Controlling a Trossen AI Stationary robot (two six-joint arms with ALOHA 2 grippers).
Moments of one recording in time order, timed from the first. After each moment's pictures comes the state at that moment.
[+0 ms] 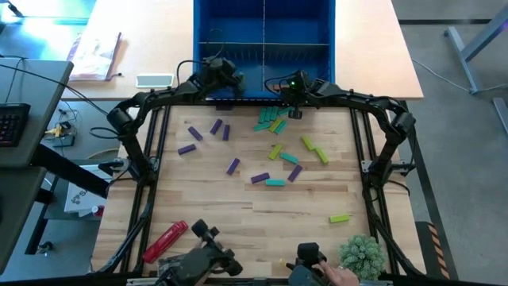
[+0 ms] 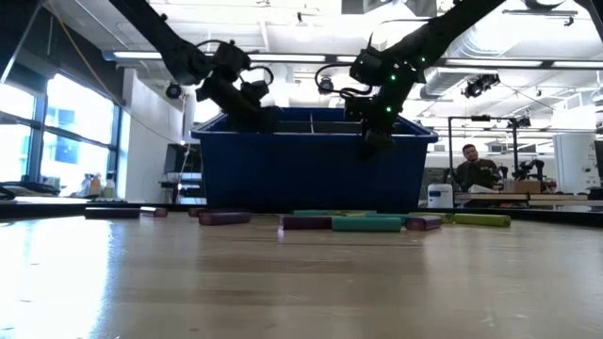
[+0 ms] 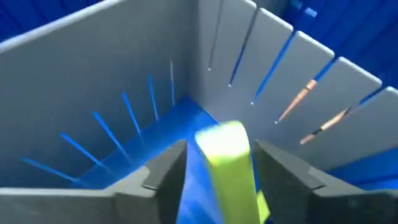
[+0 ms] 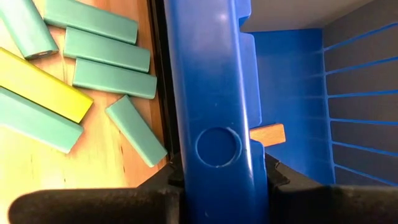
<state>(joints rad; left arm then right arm) 0.80 1.78 1.21 0.22 -0.07 0.22 -0.65 1.79 1.33 -0.44 0.24 -0.74</state>
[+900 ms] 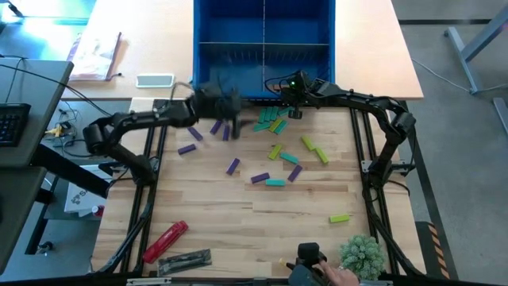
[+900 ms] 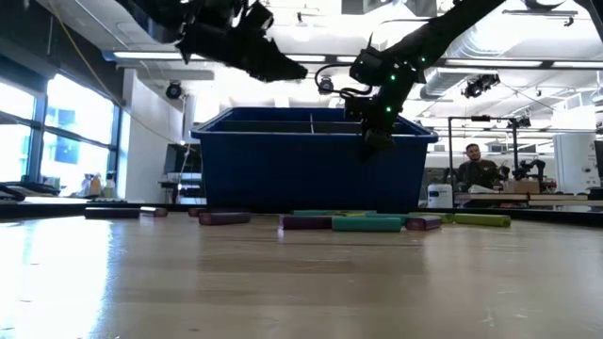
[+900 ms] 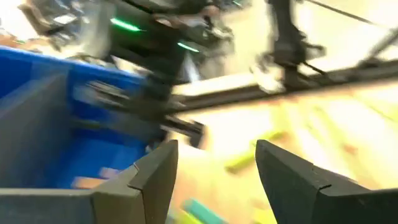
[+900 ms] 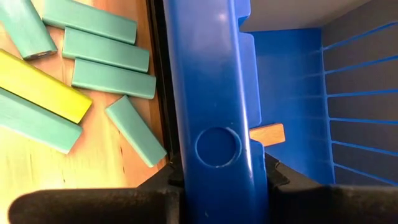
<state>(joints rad) 0.48 1.48 1.01 0.21 0.34 0.37 -0.65 1.79 1.33 -0.44 0.24 -0.74</state>
